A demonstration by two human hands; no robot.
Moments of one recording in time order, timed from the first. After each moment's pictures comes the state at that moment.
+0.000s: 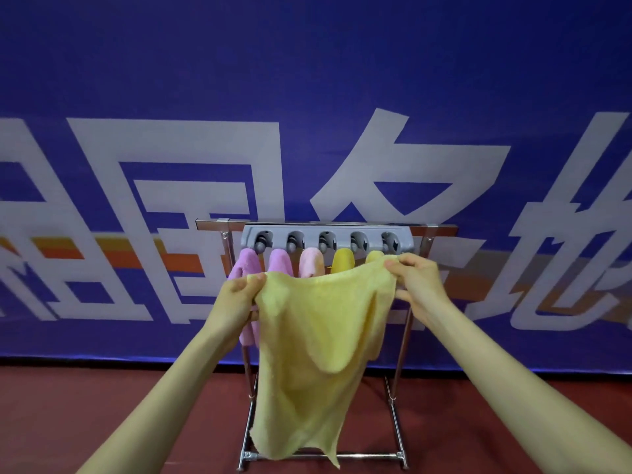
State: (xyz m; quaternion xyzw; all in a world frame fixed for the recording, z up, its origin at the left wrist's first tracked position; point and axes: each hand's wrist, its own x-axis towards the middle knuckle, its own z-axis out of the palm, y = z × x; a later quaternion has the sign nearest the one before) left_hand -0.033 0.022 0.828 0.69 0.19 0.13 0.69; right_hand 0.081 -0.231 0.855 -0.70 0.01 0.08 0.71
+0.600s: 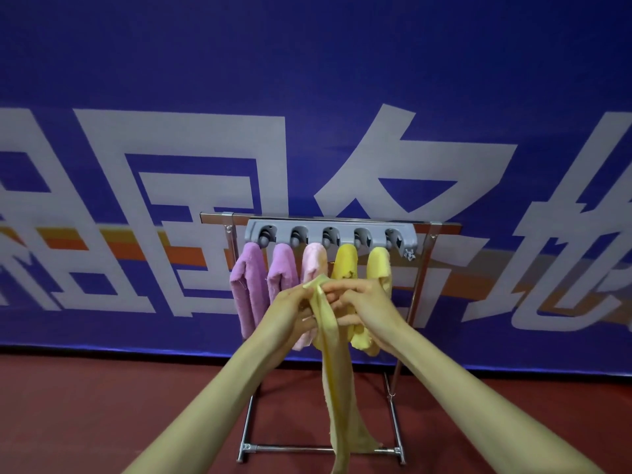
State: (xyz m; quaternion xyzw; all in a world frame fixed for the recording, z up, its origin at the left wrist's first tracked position) left_hand -0.033 -0.047 0.830 0.58 0.13 0.00 0.81; right_hand 0.019 -0.180 0.848 -0.71 -0.14 0.23 0.65
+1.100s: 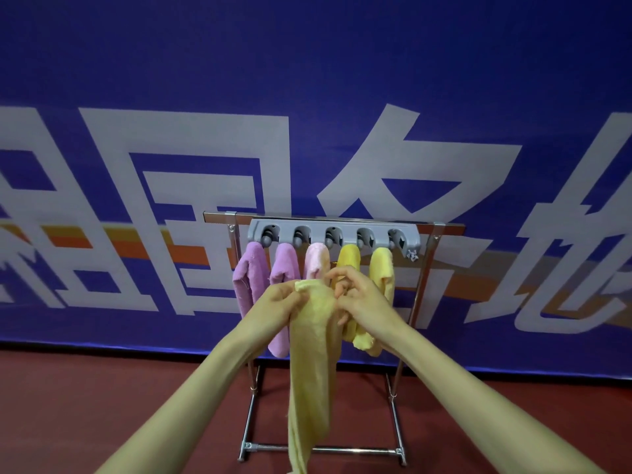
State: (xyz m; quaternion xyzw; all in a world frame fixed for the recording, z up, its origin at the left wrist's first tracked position) left_hand -0.048 -0.020 0.841 0.74 0.05 0.02 0.67; right_hand 0.023 -0.177 0.845 -0.75 -0.25 0.17 0.59
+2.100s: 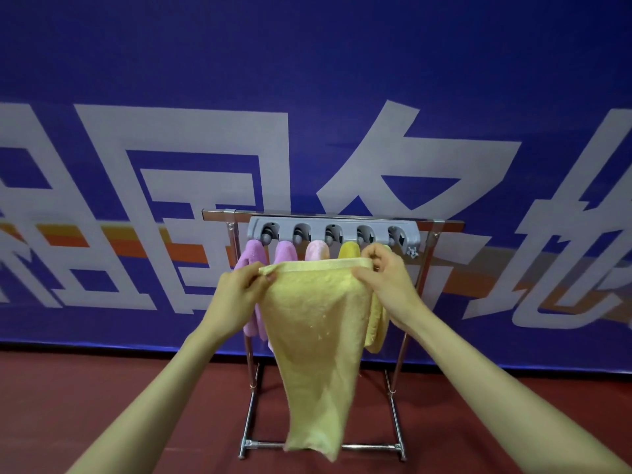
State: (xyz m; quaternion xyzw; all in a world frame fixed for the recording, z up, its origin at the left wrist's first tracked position) left_hand -0.049 0.037 0.833 0.90 0.07 0.21 0.39; right_hand 0.049 -0.192 0.851 -0.73 -0.22 0.06 0.64
